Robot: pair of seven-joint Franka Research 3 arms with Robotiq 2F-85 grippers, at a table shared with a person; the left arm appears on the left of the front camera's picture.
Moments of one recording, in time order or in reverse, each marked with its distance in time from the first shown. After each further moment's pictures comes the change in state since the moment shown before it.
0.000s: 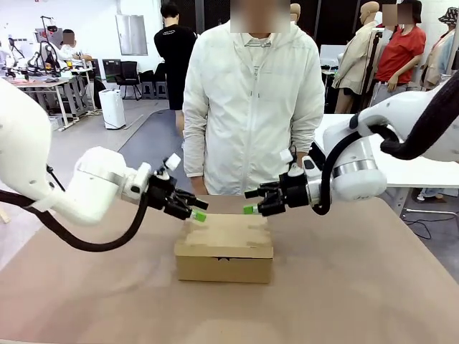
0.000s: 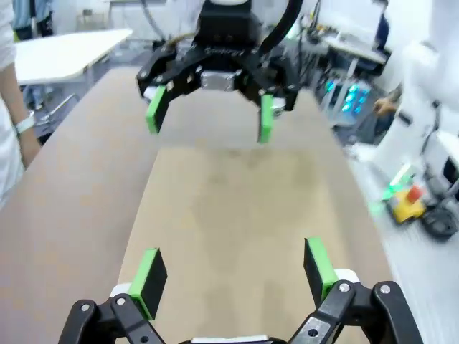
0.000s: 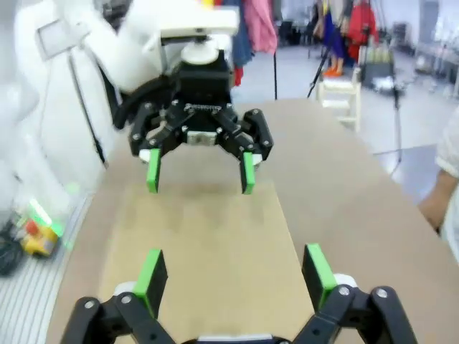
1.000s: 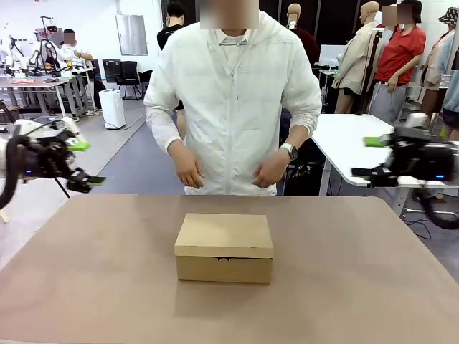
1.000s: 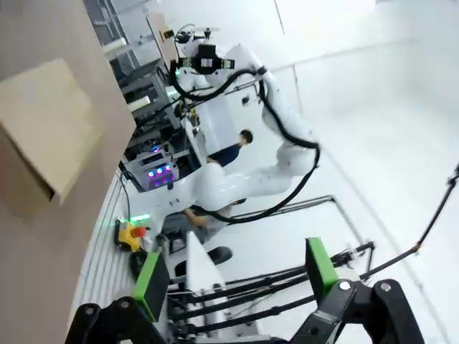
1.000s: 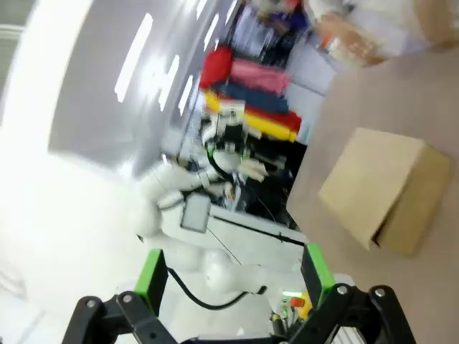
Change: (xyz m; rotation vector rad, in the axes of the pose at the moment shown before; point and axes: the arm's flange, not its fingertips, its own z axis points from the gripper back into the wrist) left arm 0.000 -0.098 0.260 -0.408 -0.194 1.086; right arm 0.040 0.124 0.288 0.096 -0.287 -1.096
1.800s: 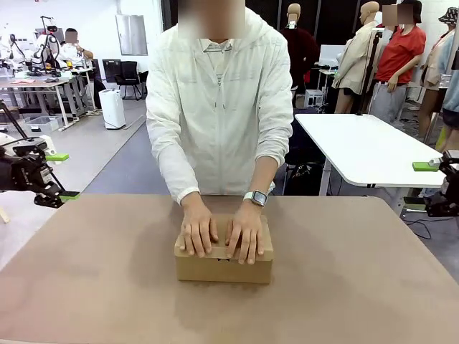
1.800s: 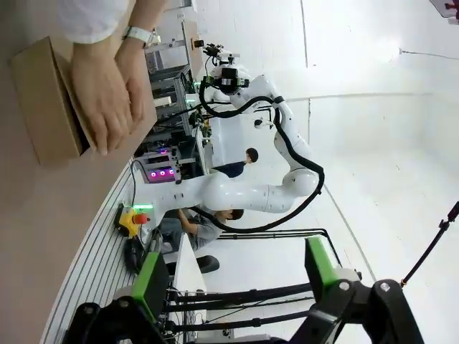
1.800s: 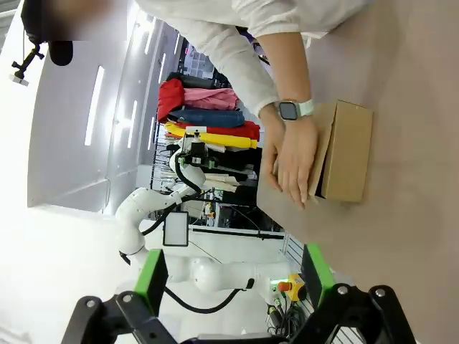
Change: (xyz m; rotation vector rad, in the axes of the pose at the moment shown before) left arm -0.024 0.012 0.034 0.066 -0.071 0.154; right arm -0.030 -0.018 0.069 -0.151 -0.057 -0.137
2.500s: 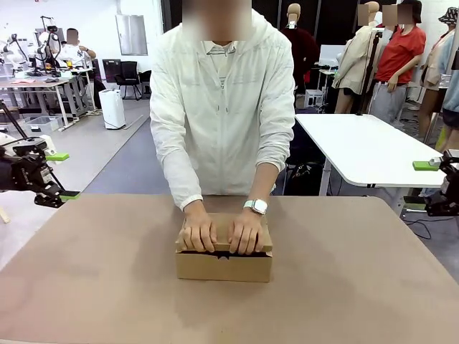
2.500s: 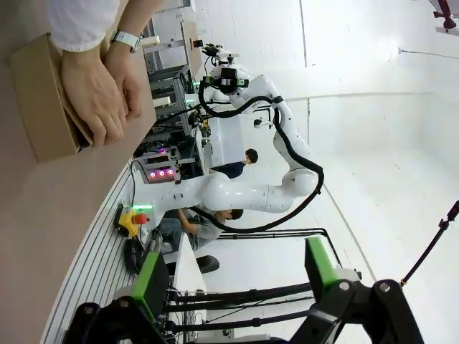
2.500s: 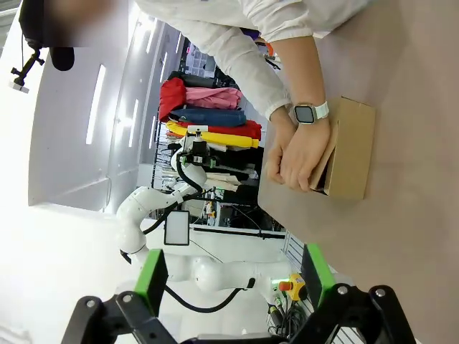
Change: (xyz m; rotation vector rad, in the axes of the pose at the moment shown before) left arm 0.000 0.001 0.000 -0.001 0.000 -0.001; right arm 0.000 0.001 0.000 0.002 0.002 0.001
